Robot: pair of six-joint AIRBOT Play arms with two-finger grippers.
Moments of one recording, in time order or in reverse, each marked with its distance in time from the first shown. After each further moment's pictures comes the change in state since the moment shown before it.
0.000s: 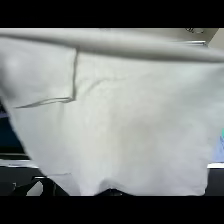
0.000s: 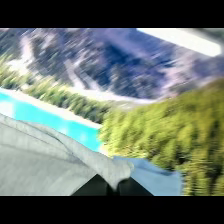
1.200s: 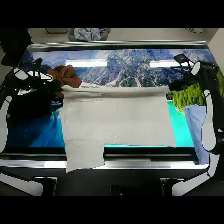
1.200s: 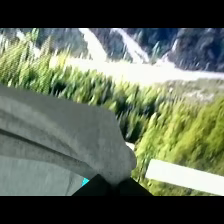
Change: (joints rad) left arm -0.201 -0.741 -0.138 0.079 0.175 0.077; right arm 0.146 -0.655 -0.086 -0.146 -0.367 0.141
